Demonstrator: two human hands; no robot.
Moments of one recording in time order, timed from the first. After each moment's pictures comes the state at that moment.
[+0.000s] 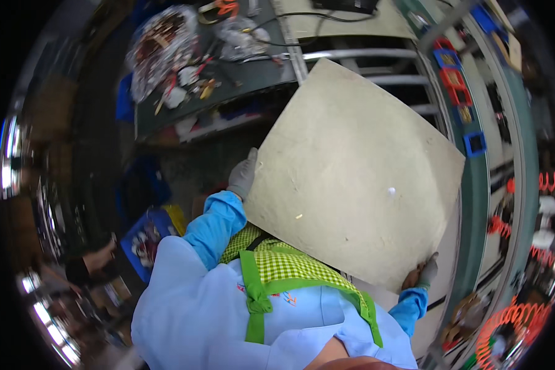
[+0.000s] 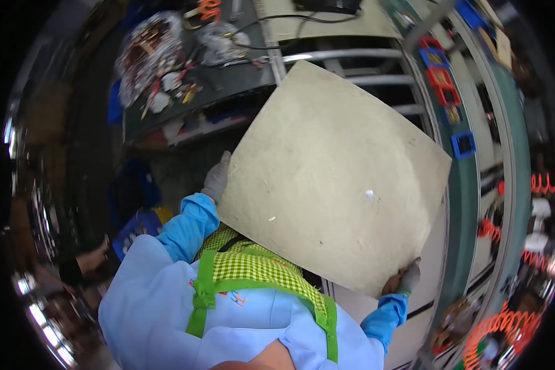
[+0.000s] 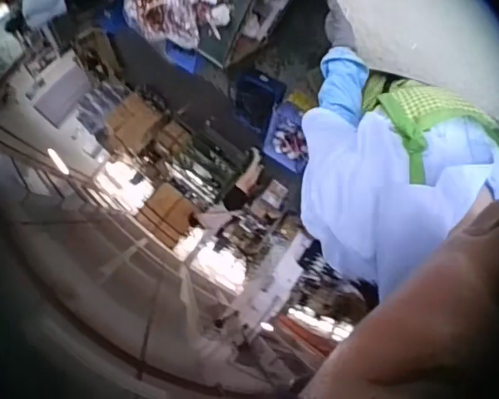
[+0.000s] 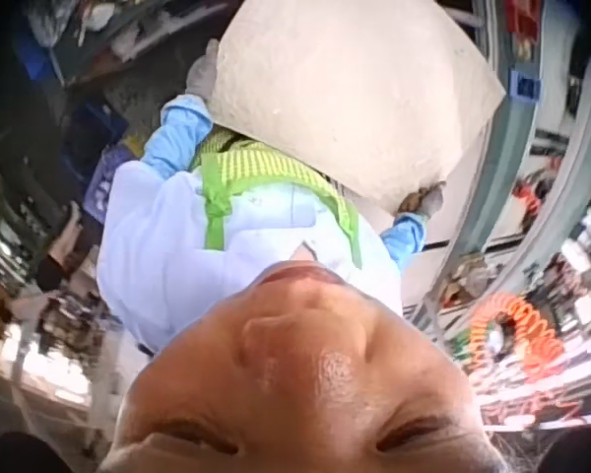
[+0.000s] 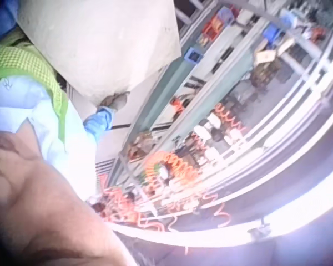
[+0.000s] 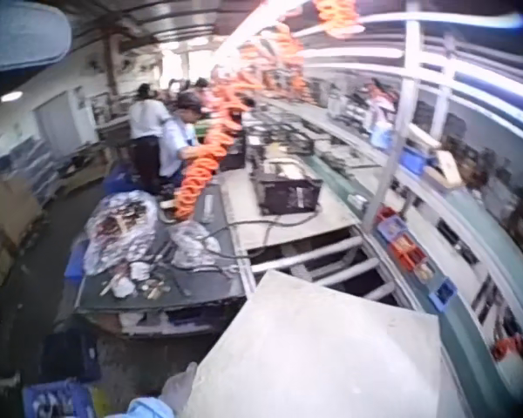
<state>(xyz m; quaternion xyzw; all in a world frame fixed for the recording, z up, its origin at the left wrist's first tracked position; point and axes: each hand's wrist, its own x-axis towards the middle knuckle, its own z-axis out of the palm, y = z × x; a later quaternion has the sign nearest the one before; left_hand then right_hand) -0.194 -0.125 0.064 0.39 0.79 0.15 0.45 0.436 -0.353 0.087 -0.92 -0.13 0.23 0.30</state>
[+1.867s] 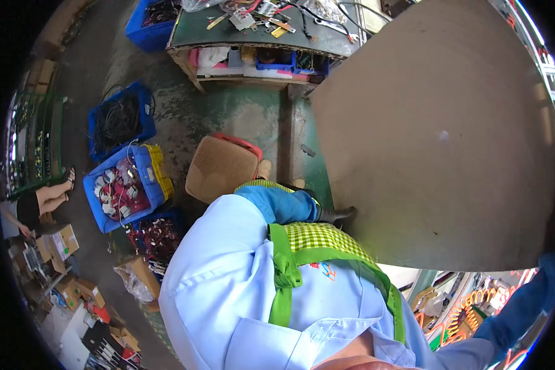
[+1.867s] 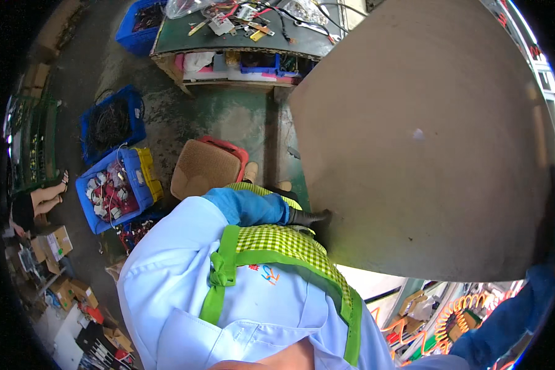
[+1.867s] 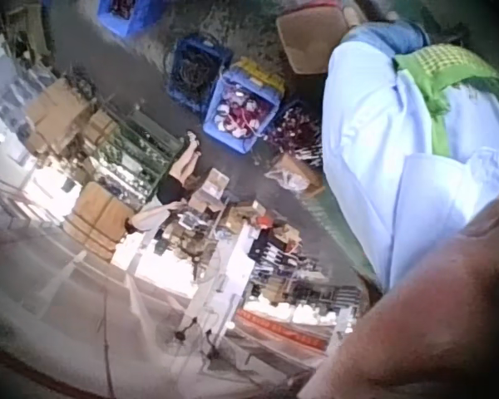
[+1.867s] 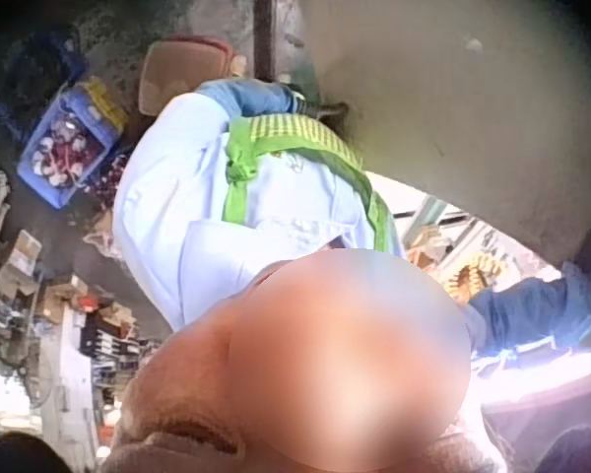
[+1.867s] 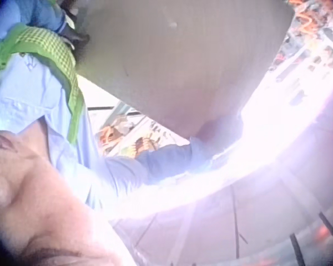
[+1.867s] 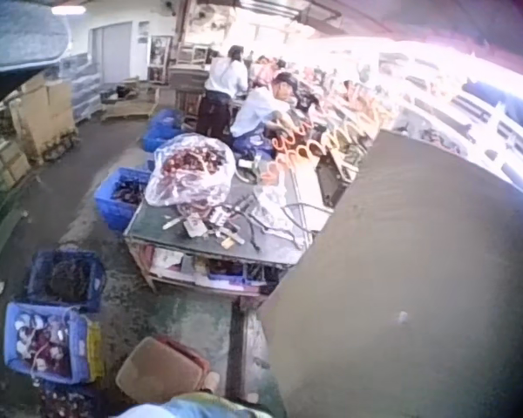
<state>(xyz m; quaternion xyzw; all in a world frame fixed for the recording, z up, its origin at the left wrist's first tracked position) -0.086 -0.350 0.026 0.04 0.14 0.08 0.99 -0.031 -0.181 0.592 -0.68 -0.67 -0.27 -0.14</state>
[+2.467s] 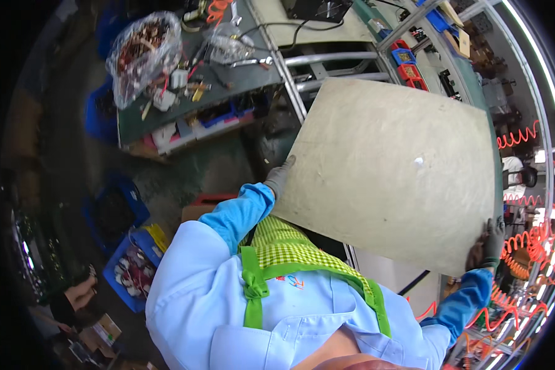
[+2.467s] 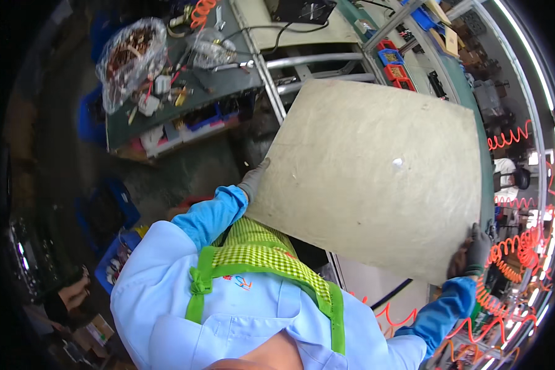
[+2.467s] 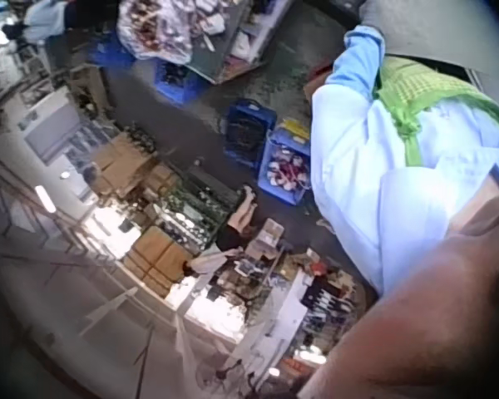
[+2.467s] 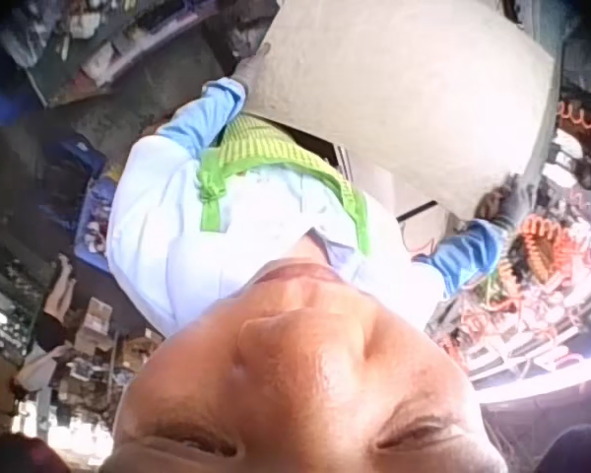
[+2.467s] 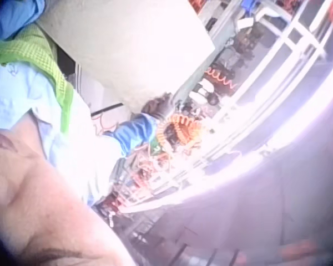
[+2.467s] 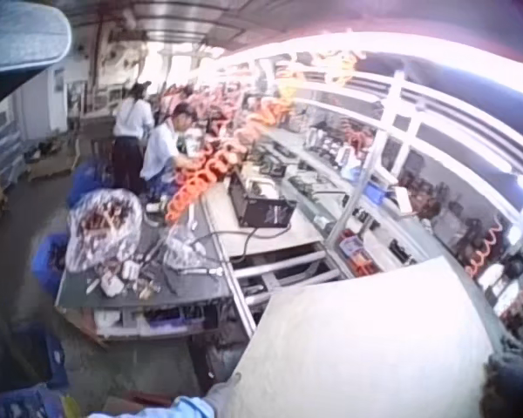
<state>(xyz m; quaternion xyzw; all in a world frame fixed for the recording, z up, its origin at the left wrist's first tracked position) -0.137 -0.168 0.014 0.16 0.55 0.27 0.77 0.460 -0.366 0.395 -0.89 -0.44 0.00 0.06</state>
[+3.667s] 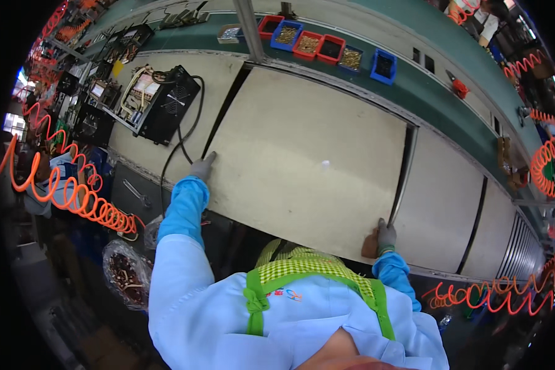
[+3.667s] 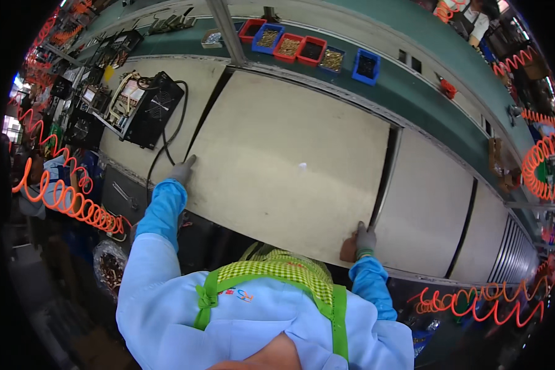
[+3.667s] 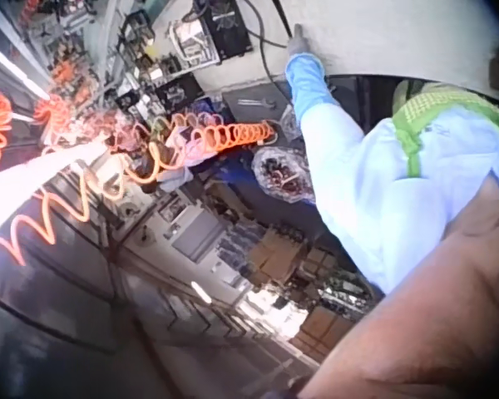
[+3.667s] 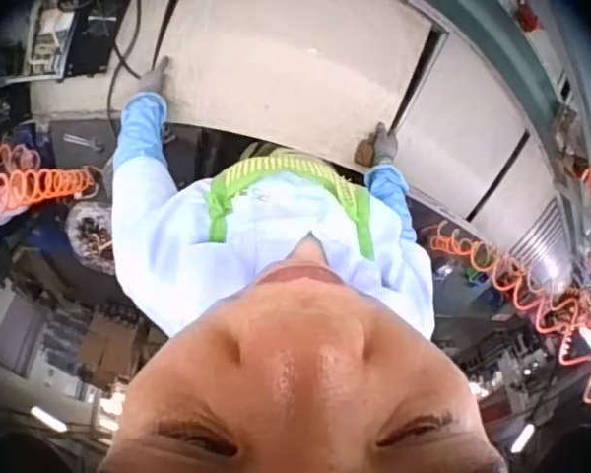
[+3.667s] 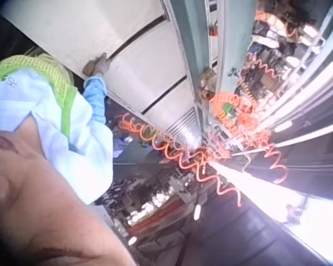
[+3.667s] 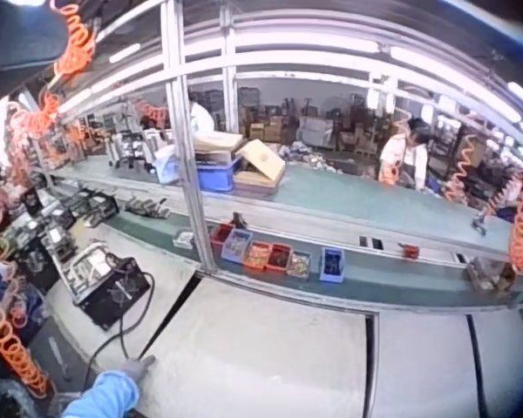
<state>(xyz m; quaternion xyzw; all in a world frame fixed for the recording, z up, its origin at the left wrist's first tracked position) -0.024 0.401 0.057 0.72 0.60 -0.09 0.32 0.208 -0.216 -0.008 -0.92 0.13 0.21 0.30</state>
